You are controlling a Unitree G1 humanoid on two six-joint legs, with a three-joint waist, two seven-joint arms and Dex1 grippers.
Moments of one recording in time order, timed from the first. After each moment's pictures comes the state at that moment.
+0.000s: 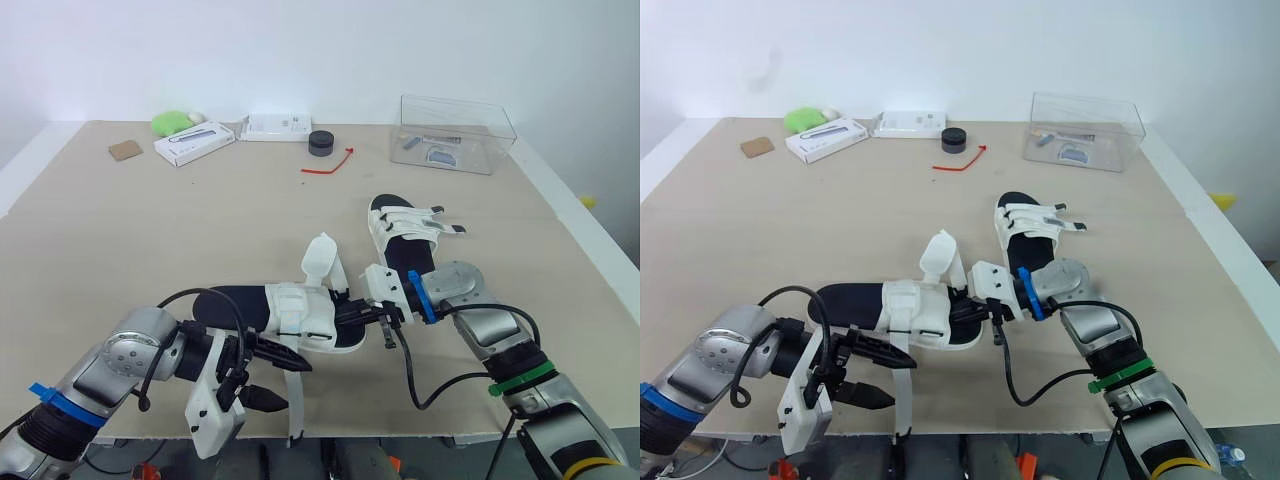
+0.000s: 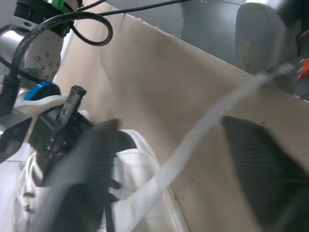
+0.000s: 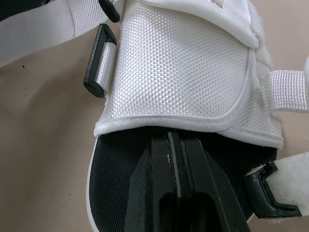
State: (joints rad) left arm -0.25 0.80 -0.33 -0.24 -0.05 -0.79 -1.19; right arm -0.57 -0.57 0.35 0.14 0.18 0.11 1.34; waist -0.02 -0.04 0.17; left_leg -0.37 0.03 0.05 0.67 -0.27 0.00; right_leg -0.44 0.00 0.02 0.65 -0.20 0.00
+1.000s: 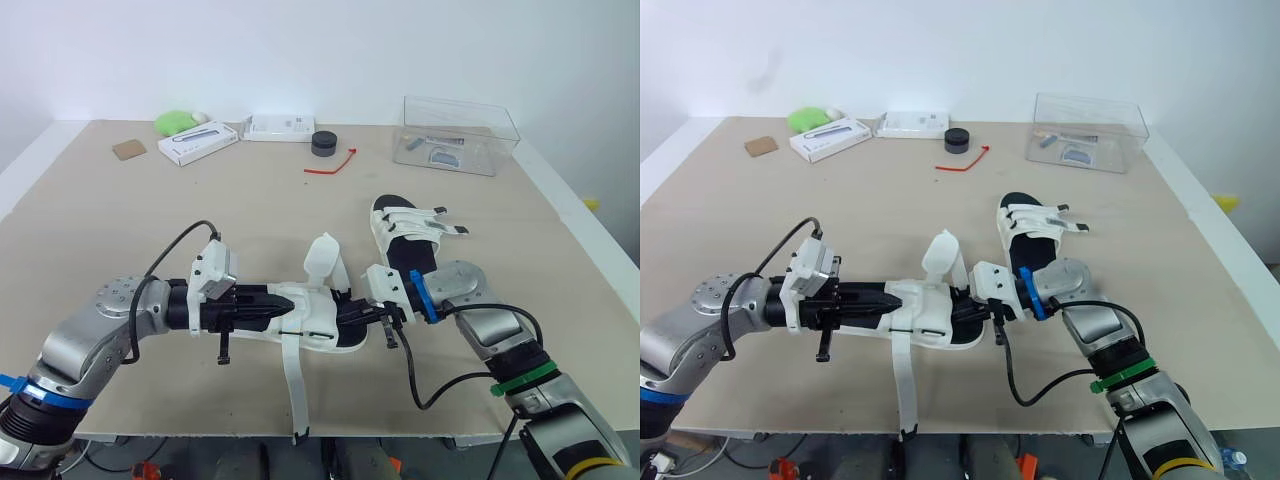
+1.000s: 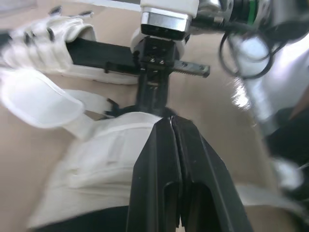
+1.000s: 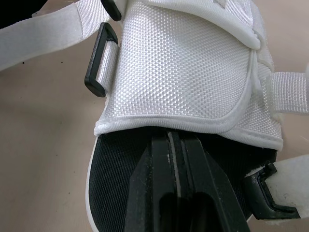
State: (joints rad) left arm -0.30 0.80 -0.13 -0.34 -0.60 0.29 -1.08; right arm -0.56 -0.58 0.35 0.13 0.18 0.10 1.34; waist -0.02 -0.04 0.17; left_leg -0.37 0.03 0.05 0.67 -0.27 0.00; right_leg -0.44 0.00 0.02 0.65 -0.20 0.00
